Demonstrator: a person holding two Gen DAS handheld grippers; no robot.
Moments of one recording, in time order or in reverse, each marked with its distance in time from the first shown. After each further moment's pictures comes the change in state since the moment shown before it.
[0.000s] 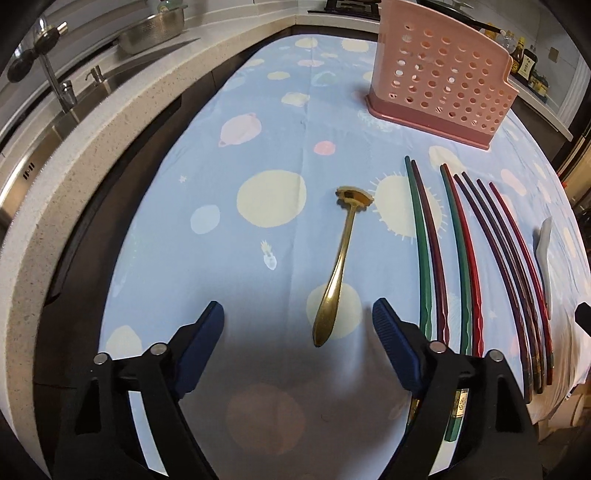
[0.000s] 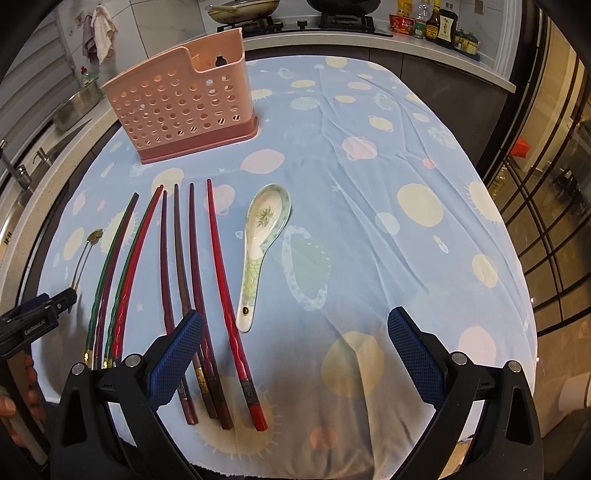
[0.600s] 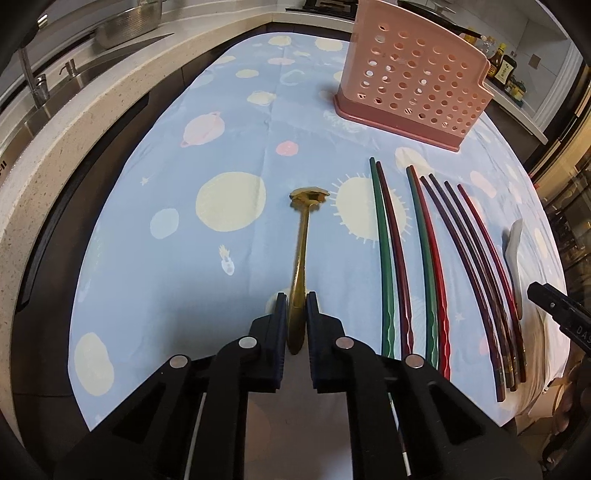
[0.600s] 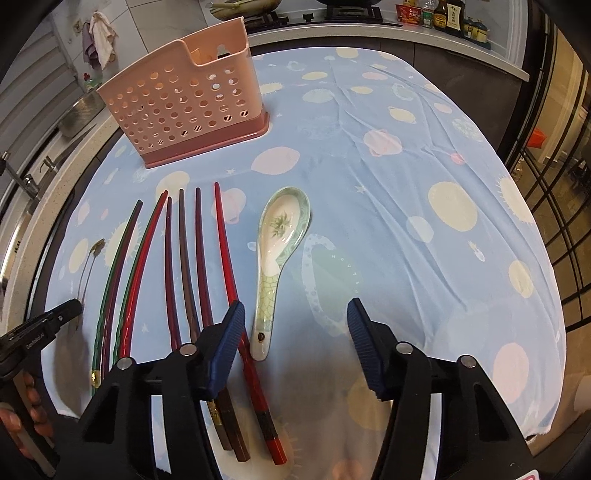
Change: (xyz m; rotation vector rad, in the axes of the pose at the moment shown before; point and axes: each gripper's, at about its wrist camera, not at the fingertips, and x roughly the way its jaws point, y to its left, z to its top) left arm -0.001 -0.010 0.007 0.019 -0.005 -0.118; right arm 0.025 0.005 0.013 0.016 0.014 0.075
